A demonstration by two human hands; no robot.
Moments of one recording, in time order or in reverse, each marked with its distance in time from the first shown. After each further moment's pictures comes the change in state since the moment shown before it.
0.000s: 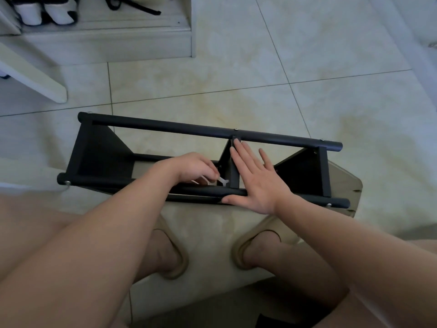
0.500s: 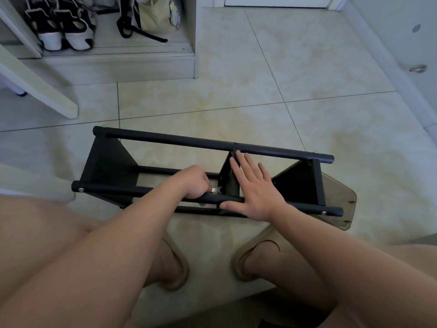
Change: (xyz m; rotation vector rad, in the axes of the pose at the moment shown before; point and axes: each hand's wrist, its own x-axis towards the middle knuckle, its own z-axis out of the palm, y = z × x) left_hand -0.026 0.006 0.008 0.444 0.167 -0.040; right_hand 0.001 -0.012 -0.001 0.023 -0.045 0.118
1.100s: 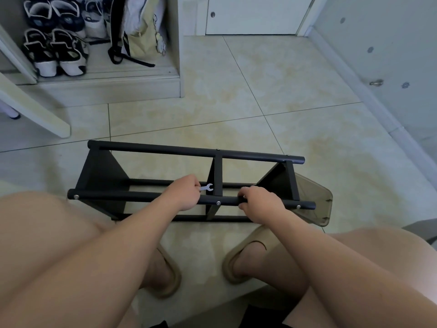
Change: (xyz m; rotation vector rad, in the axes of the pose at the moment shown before) left_hand -0.021 0.006 0.029 0.037 0.254 0.053; right_hand -0.051 -0.004 -0.032 0.135 -0.128 0.386
